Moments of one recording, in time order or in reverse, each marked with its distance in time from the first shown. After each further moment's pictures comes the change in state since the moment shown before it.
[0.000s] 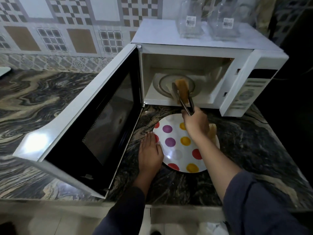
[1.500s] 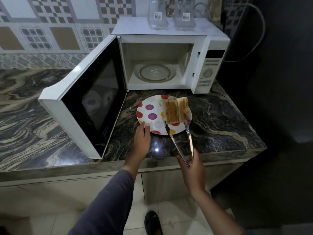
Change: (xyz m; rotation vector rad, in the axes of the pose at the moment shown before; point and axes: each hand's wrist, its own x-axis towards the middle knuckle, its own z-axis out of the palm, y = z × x) left_hand -0.083 0.027 -0.030 -0.688 -0.085 -0.023; right_hand -0.223 0.176 -0.043 0.091 0.068 -0.009
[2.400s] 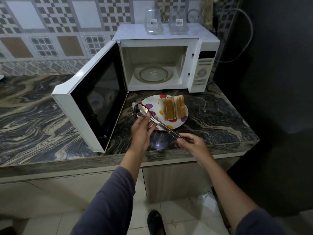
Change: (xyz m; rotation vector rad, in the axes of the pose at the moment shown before) left_hand -0.034 0.063 -0.009 -0.942 -0.042 -0.245; right_hand 0.031 -0.026 -0.047 0.600 -0.426 0.094
